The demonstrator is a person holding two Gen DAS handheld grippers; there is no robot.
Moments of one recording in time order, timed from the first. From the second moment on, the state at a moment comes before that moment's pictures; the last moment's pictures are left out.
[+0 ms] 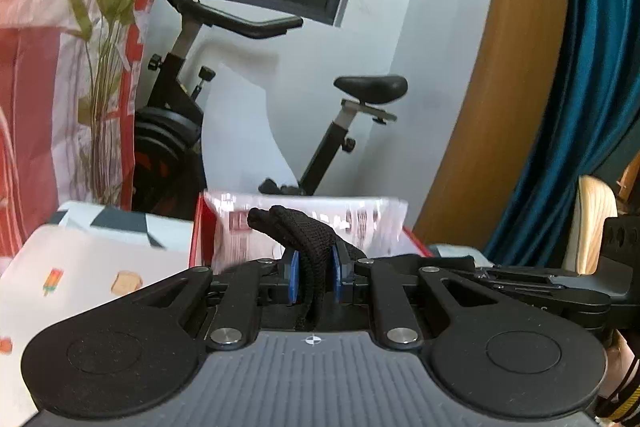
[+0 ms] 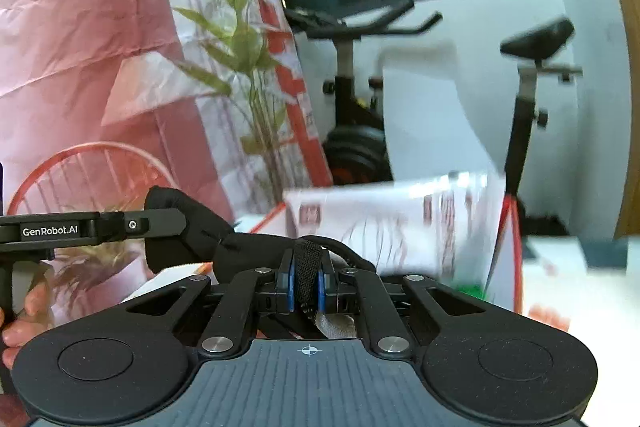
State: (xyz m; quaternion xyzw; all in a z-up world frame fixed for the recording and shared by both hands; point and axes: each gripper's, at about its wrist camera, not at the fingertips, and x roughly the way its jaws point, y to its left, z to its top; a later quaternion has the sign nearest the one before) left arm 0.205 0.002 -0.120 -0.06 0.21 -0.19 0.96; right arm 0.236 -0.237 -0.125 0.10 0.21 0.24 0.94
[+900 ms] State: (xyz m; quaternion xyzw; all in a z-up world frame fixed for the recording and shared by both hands) left arm 0.308 0.013 -0.155 -0.06 0.33 -0.14 0.93; right arm 0.334 -0.211 -0.203 0.09 0.40 0.21 0.89
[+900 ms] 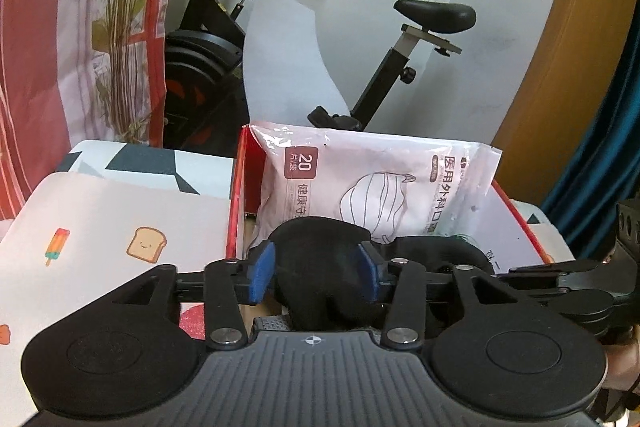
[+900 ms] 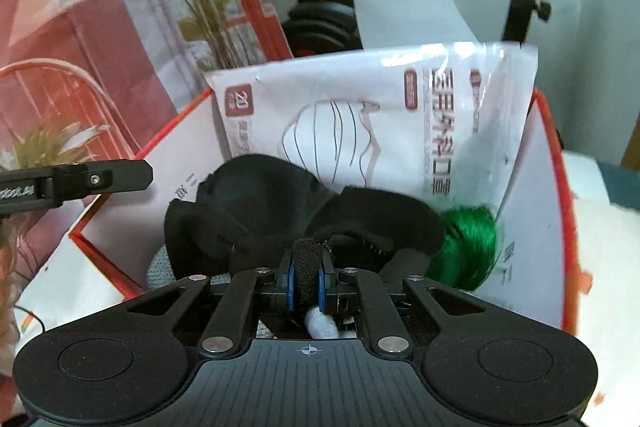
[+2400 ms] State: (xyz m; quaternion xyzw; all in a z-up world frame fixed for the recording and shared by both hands) left arm 0.078 -0.018 0.003 0.03 0.15 -0.03 0.99; right arm 0.044 -0.257 -0.014 0.11 0.16 0.06 0.98
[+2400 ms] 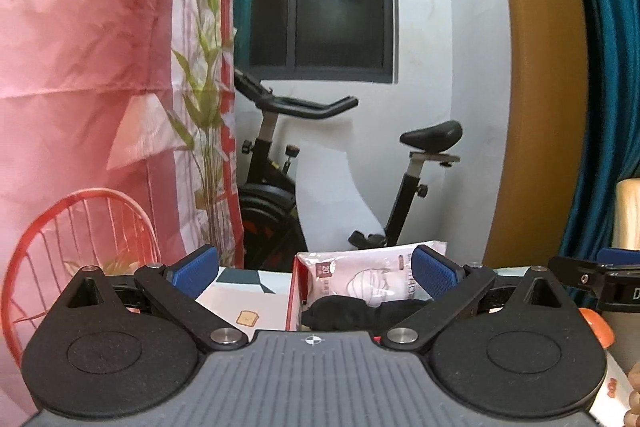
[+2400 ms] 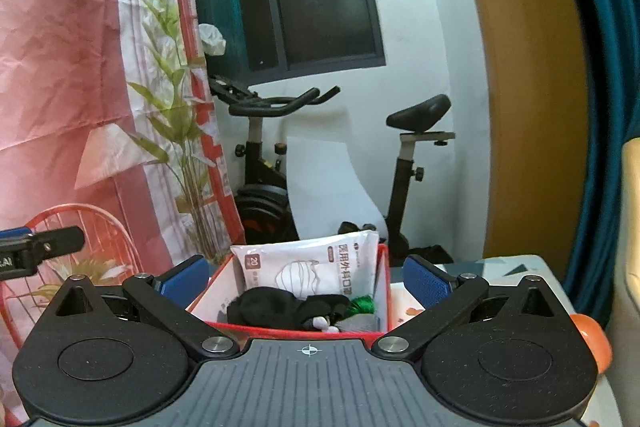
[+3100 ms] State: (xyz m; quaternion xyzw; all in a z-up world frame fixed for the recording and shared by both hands) left arm 0.008 -0.022 0.018 0.03 0.12 -0.04 0.99; right arm -0.007 -0.265 0.015 0.08 0.16 0.04 0.98
